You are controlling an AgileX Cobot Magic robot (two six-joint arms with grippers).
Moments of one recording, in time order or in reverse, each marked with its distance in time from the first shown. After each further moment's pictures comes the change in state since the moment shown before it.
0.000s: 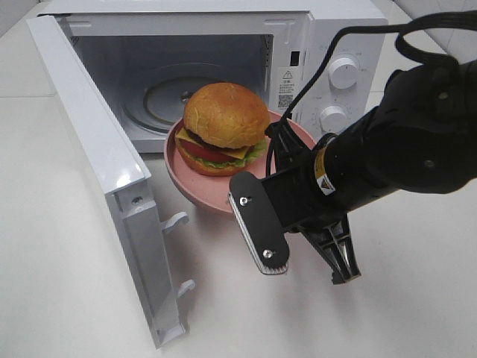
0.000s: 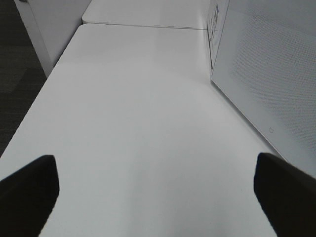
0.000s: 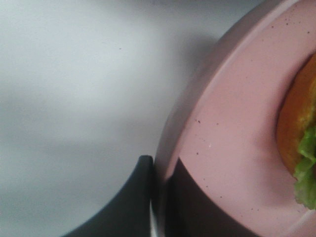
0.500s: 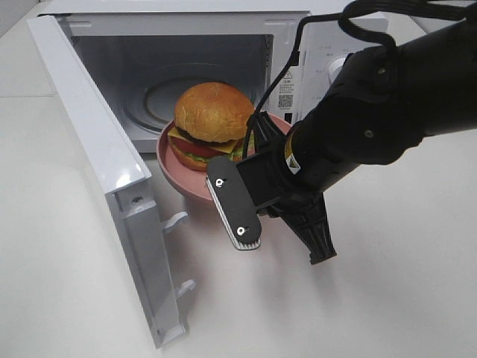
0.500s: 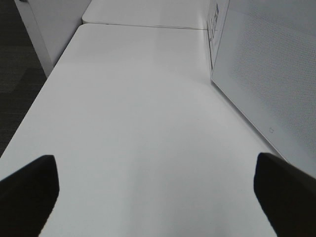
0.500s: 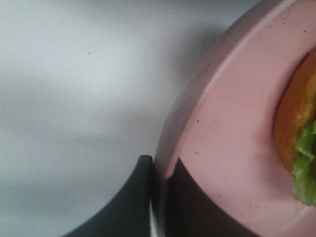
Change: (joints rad) left arm 0.000 0.000 0.000 0.000 0.000 0.000; right arm -0.006 0.112 -0.149 0.043 0.083 -0.042
